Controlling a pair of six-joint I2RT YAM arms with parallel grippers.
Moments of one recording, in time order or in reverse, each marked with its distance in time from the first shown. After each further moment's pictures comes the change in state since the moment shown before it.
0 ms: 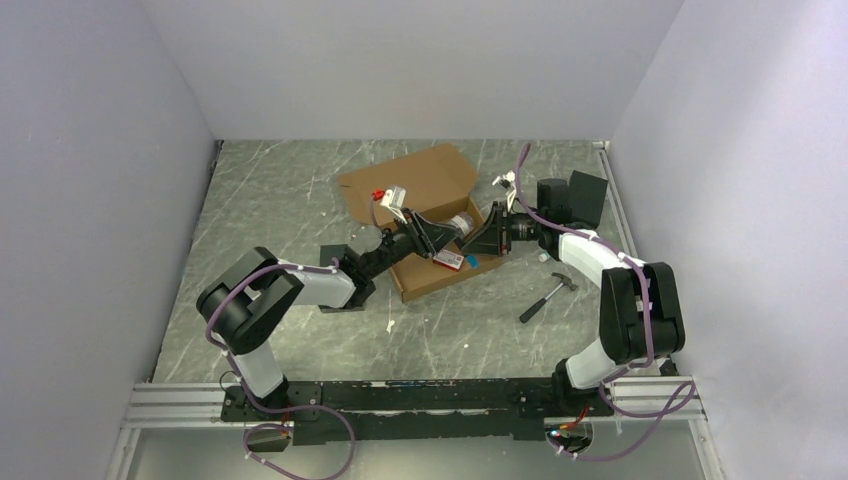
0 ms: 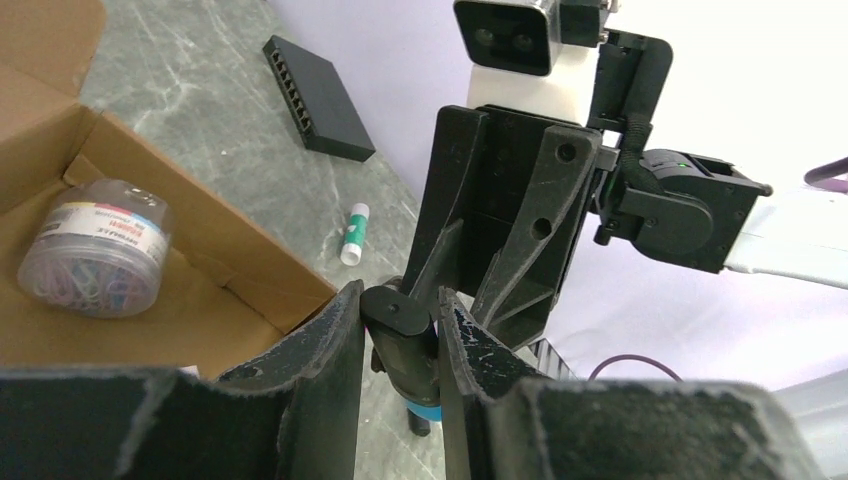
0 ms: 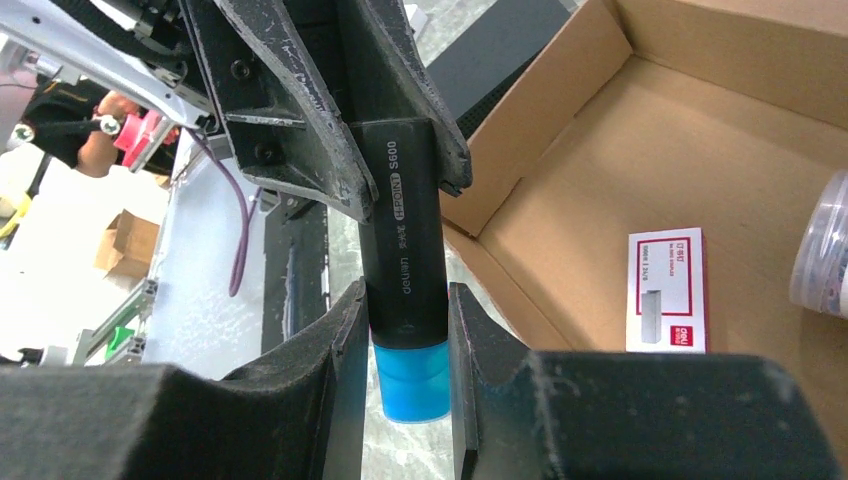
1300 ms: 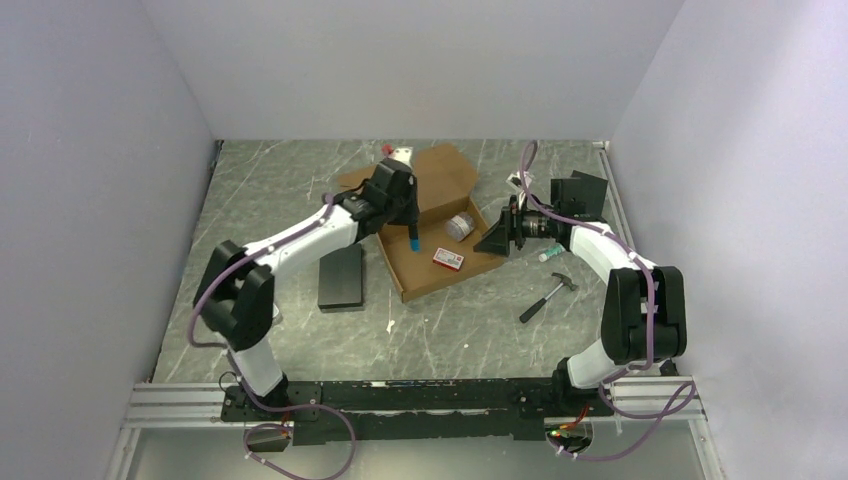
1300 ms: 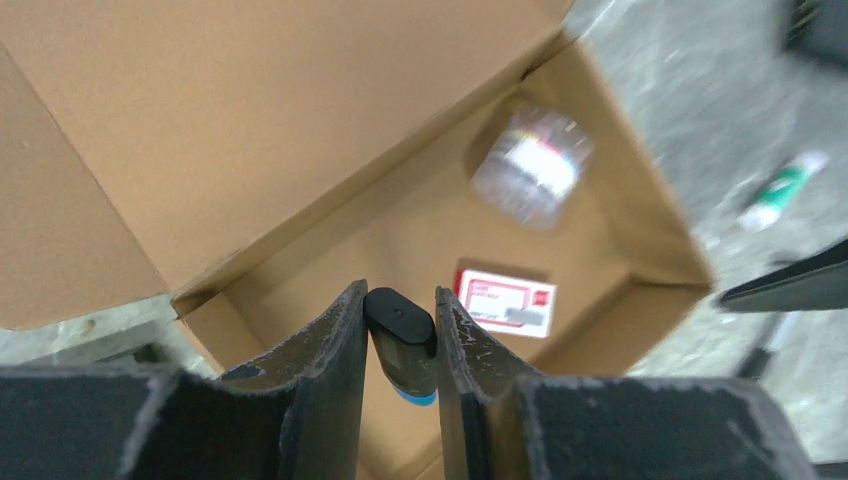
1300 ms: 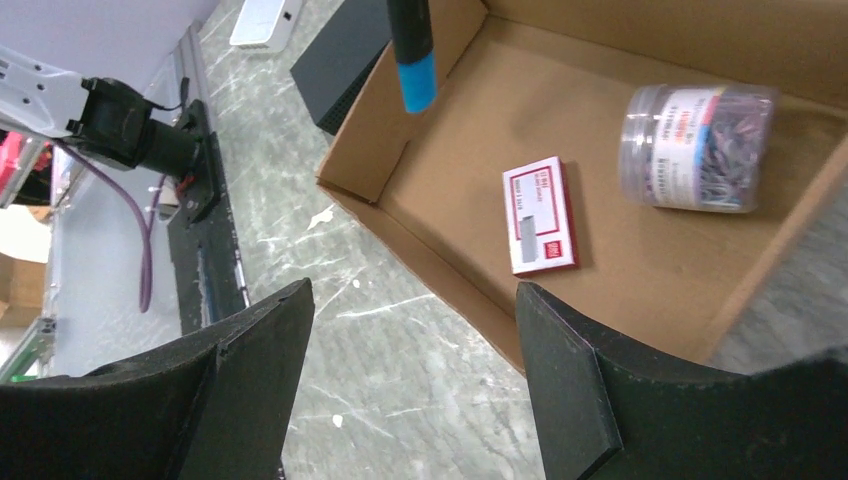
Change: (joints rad) left arm 0.100 -0.036 0.593 -1.381 -0.361 0.327; right arm -0.079 -0.010 0.072 -0.286 0.175 -0.231
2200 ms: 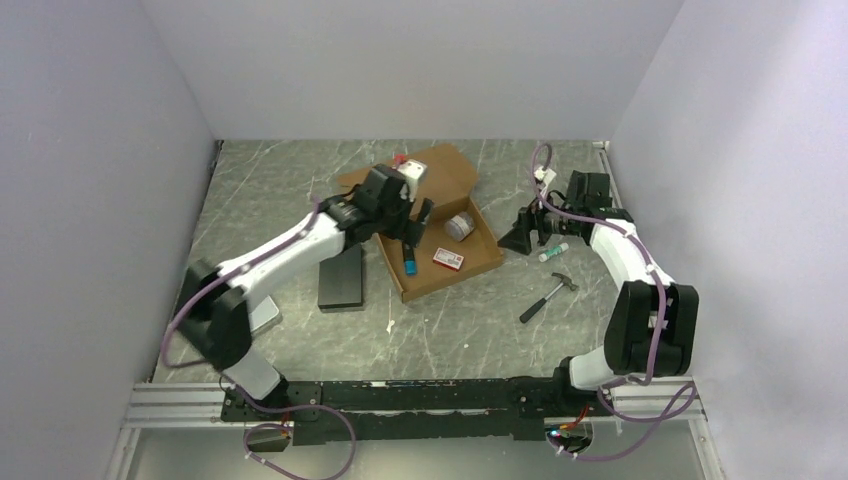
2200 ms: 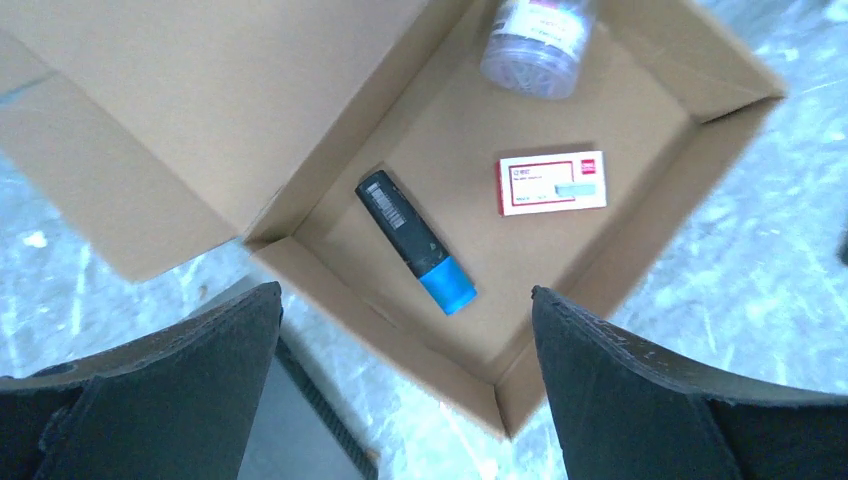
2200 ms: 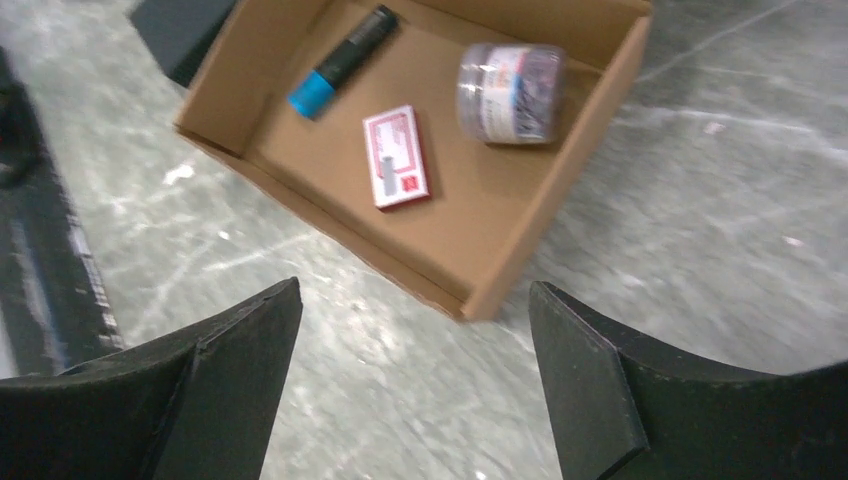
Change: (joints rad) left arm -0.037 -0.031 0.042 -0.228 0.042 0.347; right arm -0.127 -0.060 0.078 -0.220 0.144 -0.296
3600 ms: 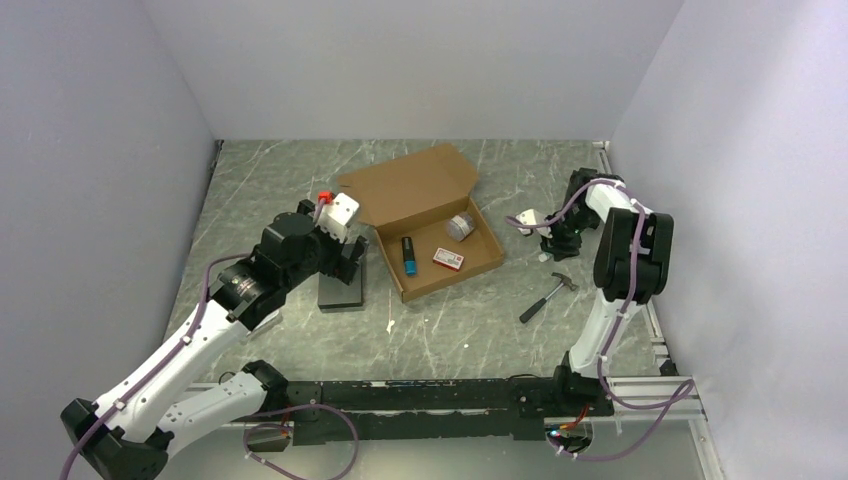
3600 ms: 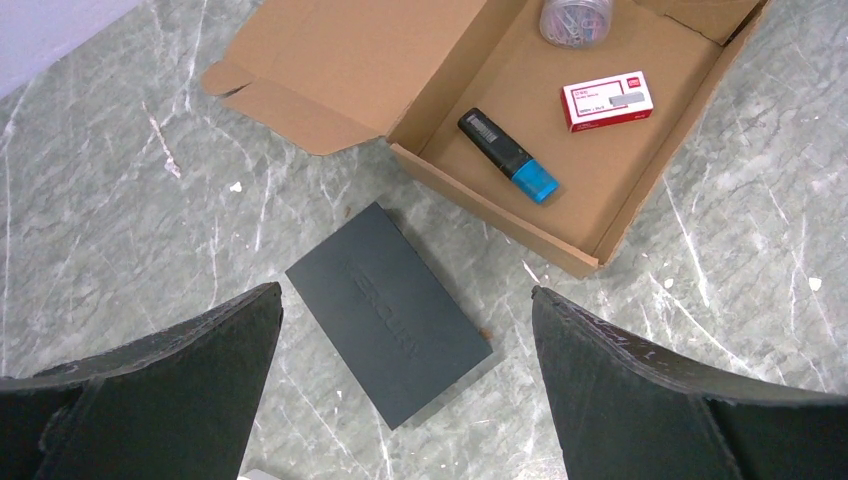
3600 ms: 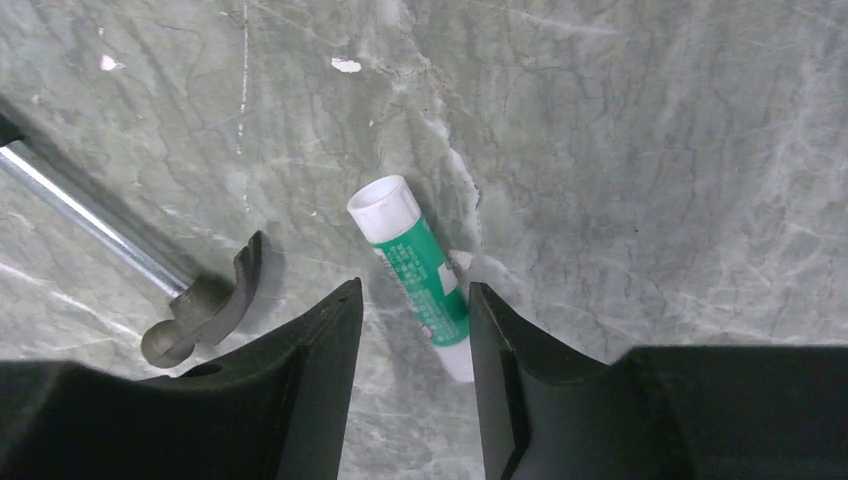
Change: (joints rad) left arm 0.064 -0.779 -0.438 -0.031 -0.004 0.246; right arm -0.077 0.480 0.386 -0.595 0.665 -1.323
